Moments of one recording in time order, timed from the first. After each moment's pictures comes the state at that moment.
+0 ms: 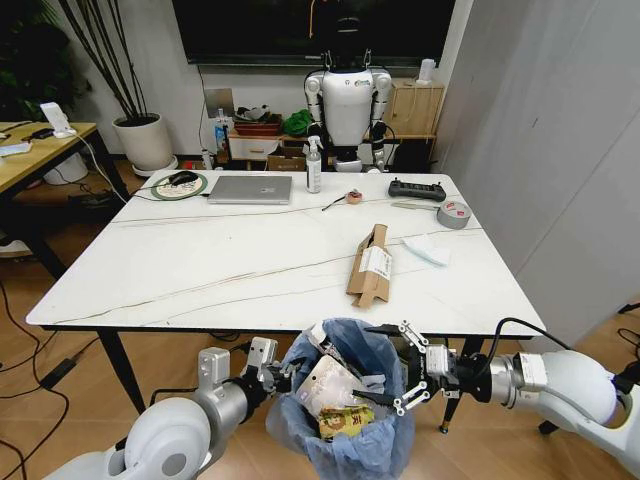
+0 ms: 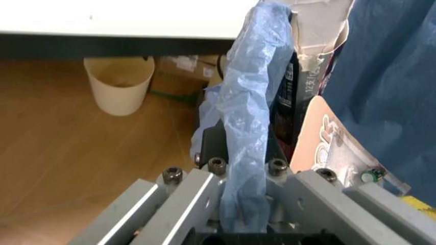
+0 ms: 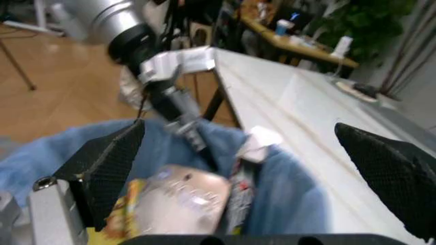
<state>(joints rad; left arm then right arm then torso) 1.21 -0.63 0.04 -2.30 -1.27 0.38 -0.46 -1.14 0.33 0.05 2.09 0.66 0.31 -0.60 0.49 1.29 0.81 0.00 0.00</state>
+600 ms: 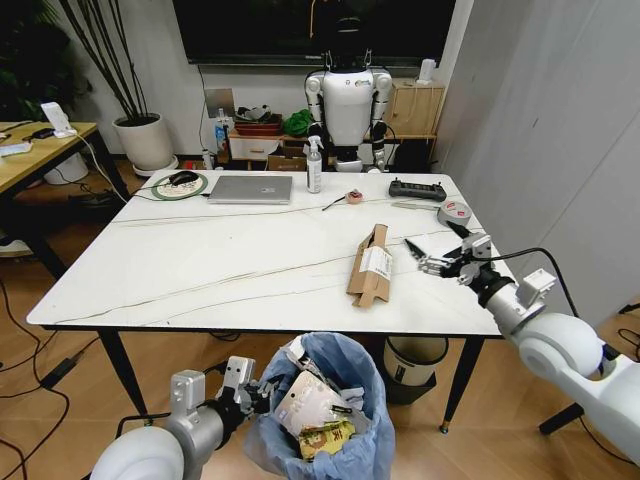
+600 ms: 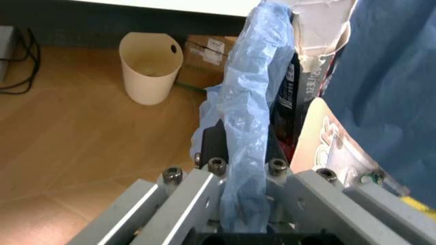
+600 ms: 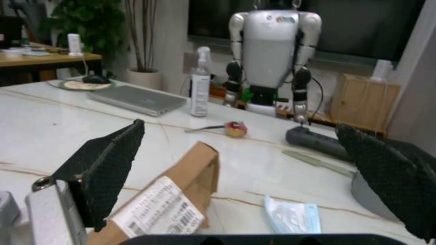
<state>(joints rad) 1.51 -0.59 -0.20 -2.37 -1.20 0.37 -0.46 -1.01 0.59 0.18 1.86 0.83 0.08 0.06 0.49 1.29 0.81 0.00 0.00</state>
